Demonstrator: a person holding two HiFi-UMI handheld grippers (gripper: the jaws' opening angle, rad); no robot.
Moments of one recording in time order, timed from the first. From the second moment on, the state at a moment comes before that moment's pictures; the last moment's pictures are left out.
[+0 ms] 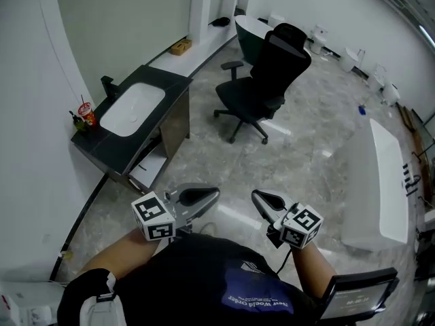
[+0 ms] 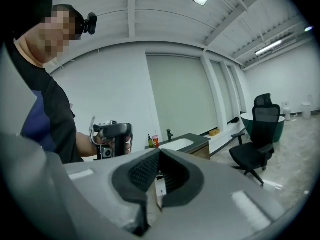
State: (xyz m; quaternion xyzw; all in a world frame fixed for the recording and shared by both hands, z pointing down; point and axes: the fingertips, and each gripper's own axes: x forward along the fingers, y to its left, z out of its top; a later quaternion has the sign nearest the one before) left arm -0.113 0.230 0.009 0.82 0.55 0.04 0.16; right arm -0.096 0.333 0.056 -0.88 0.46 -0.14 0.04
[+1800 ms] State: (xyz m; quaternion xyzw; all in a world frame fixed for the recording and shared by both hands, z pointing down) left arm 0.260 0.312 0.031 0.97 0.18 0.01 0.16; right arm 0.368 0.396 0.066 -0.66 0.73 -0.16 0.02
